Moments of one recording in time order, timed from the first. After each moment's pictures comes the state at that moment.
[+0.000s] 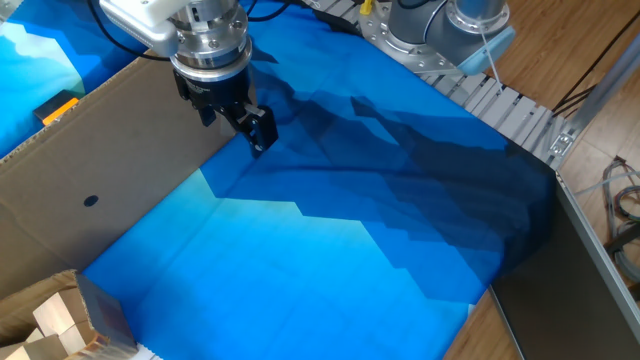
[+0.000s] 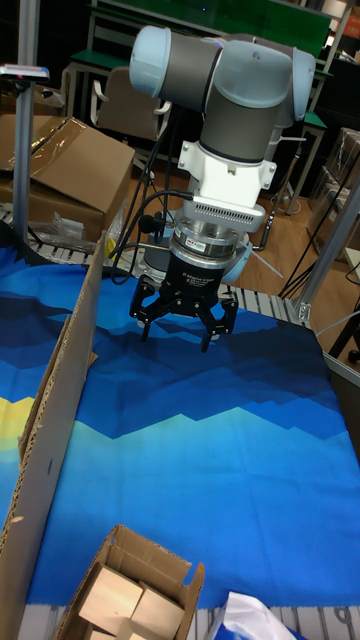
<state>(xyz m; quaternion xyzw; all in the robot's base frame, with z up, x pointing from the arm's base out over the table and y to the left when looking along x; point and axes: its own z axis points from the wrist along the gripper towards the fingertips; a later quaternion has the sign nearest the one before) 0.544 0.002 0.190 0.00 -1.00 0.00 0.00</state>
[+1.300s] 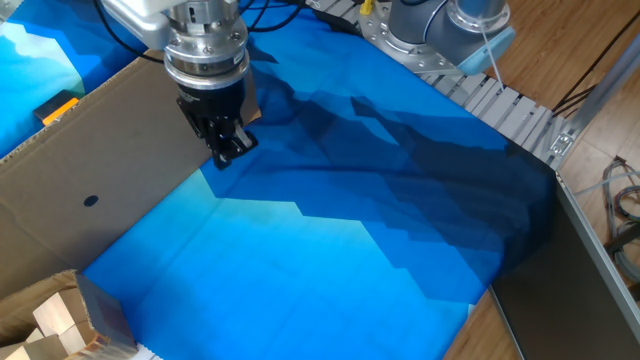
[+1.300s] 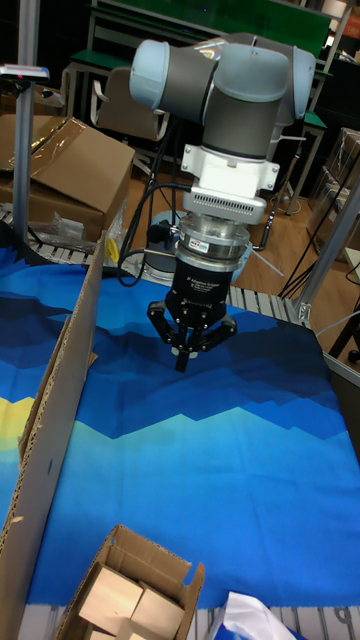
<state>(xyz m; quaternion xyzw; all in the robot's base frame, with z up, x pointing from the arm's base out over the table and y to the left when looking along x) 0.580 0.015 0.191 -0.05 -1.00 -0.03 -0.07</state>
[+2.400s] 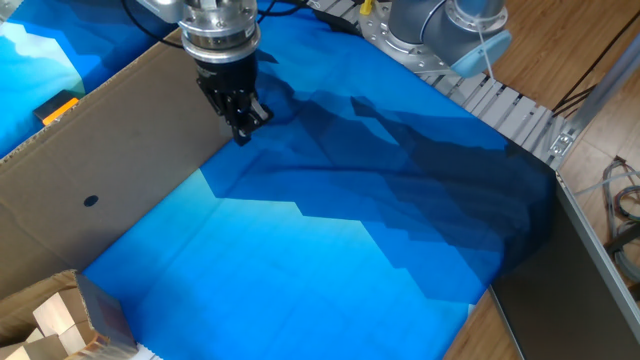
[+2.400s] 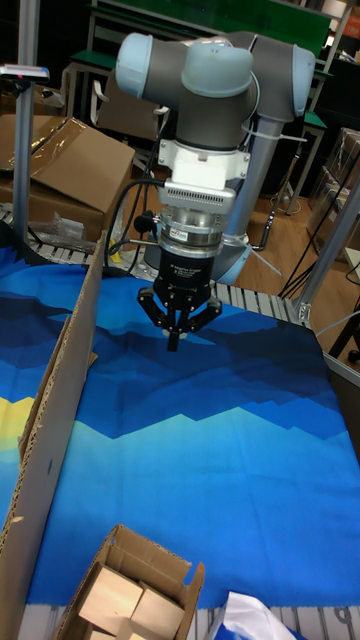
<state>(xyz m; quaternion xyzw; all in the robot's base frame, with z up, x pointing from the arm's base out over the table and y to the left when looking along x) 0.528 0.006 0.182 -0.05 -1.00 -0.06 -0.04</state>
